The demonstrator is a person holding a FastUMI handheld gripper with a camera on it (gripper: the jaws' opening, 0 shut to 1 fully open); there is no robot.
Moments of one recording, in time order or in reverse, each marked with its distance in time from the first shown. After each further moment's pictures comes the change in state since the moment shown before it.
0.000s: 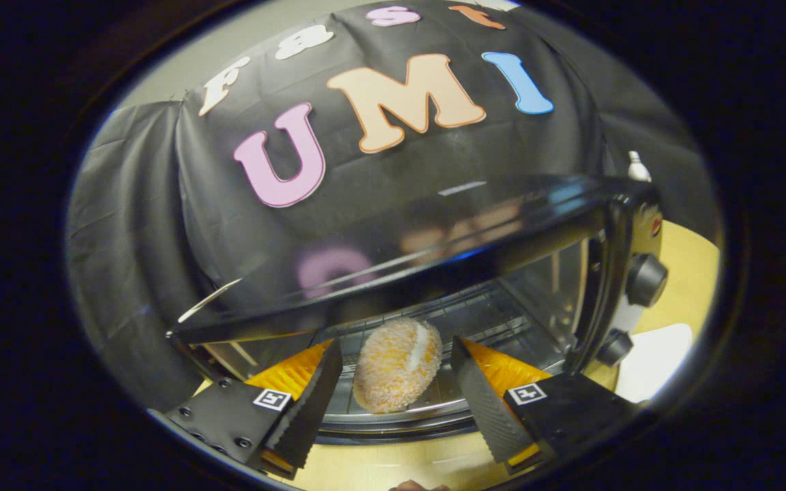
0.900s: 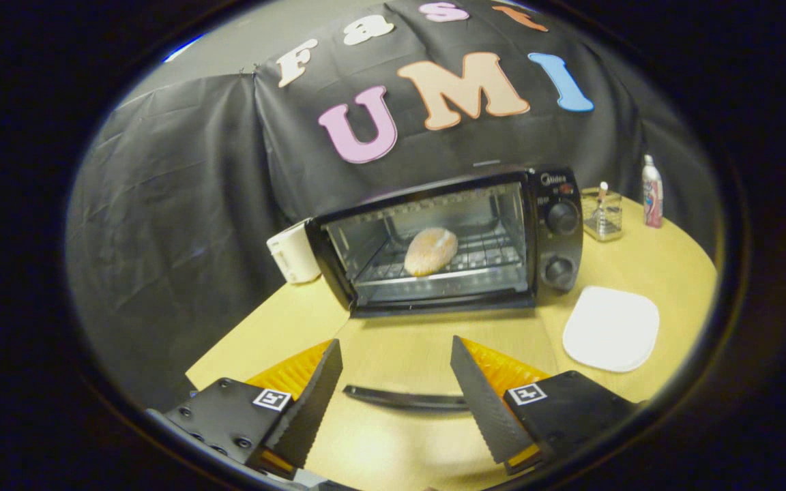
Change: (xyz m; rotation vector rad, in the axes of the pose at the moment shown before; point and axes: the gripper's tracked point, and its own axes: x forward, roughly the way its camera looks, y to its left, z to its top) arm -0.181 -0.017 -0.083 -0.140 0.221 0.250
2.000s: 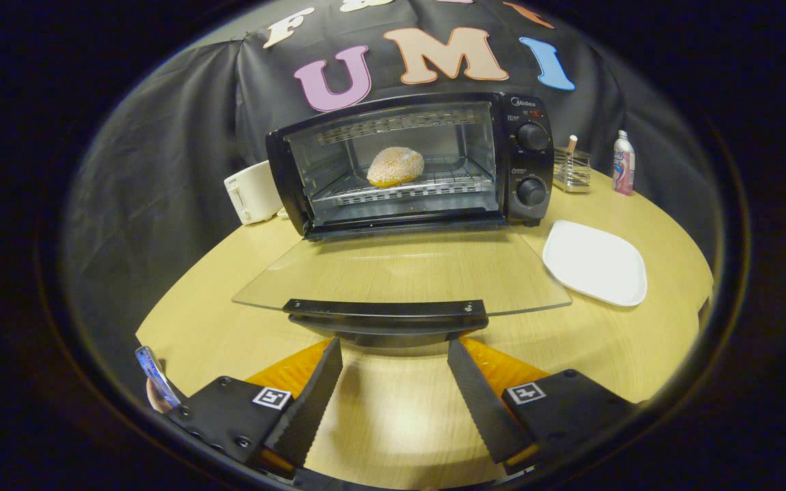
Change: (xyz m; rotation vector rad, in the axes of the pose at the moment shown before) arm 0.012 -0.026 -0.077 -0.037 0.112 -0.185
